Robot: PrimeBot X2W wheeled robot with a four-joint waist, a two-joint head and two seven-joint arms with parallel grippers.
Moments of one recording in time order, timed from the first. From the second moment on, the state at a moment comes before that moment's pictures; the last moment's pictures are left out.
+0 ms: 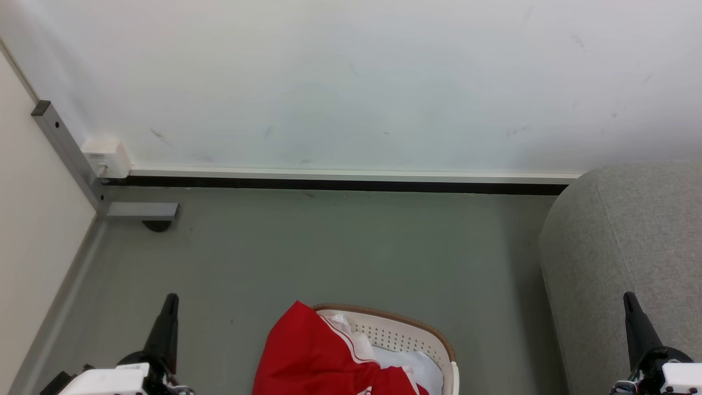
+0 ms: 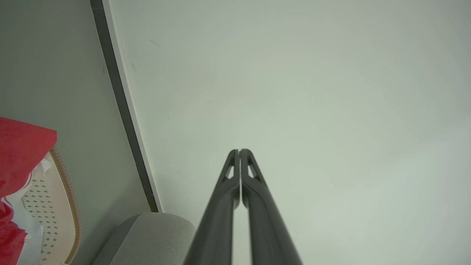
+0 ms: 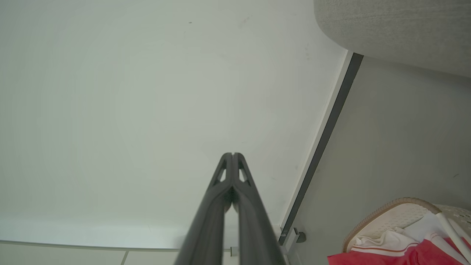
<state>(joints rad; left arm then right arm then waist) -0.11 0.05 0.11 0.25 -1.61 -0.13 0.11 -0.10 -0.05 -0.11 0.25 1.62 0.13 0.11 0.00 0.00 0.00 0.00</state>
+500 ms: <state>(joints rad) -0.11 0.05 0.11 0.25 -1.61 -0.13 0.11 -0.10 -0.05 -0.11 0.25 1.62 0.13 0.11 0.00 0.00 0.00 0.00</state>
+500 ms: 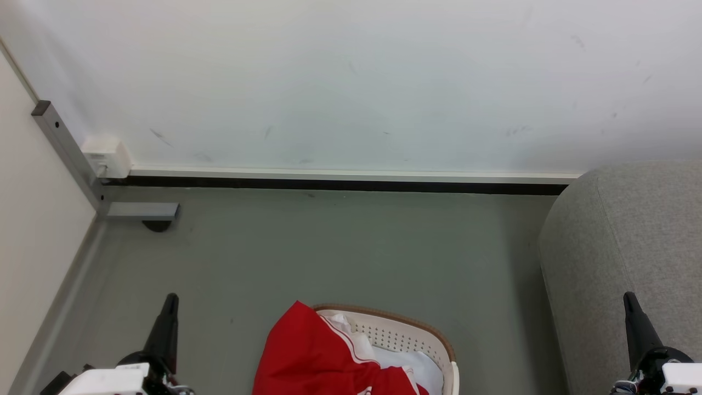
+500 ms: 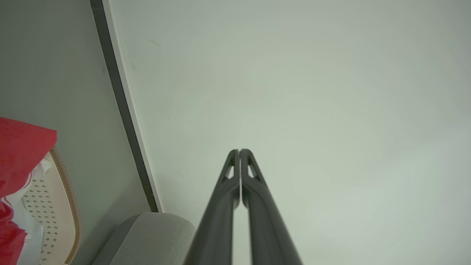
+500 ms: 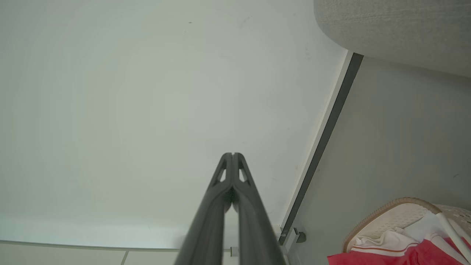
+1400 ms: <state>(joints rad) -0.11 0.05 0.11 0.25 -1.61 -0.13 0.11 -0.10 -0.05 -0.11 0.25 1.62 0.13 0.11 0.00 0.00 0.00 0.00</state>
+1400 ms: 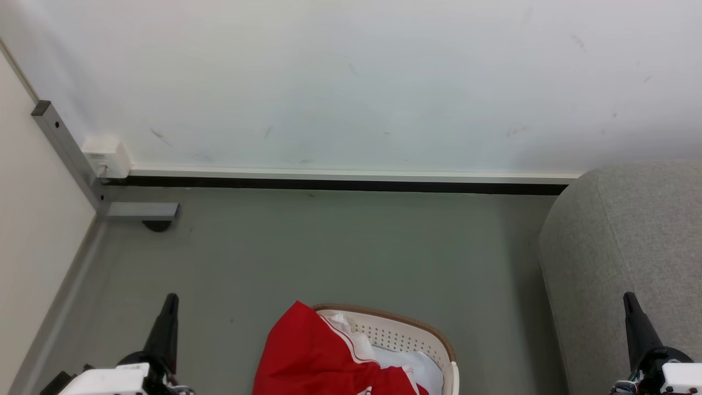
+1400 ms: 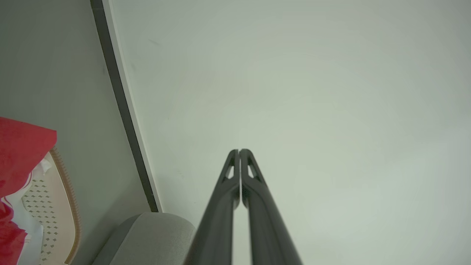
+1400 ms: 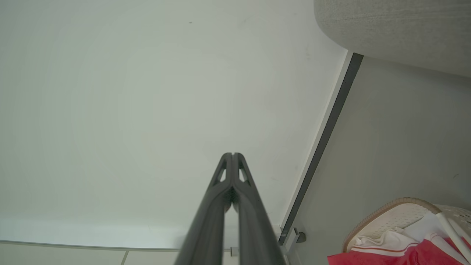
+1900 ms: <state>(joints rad) -0.07 0.04 0.09 0.25 -1.57 -0.13 0.07 -0.07 -0.04 -0.06 0.25 1.59 0.13 0.07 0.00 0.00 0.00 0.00</state>
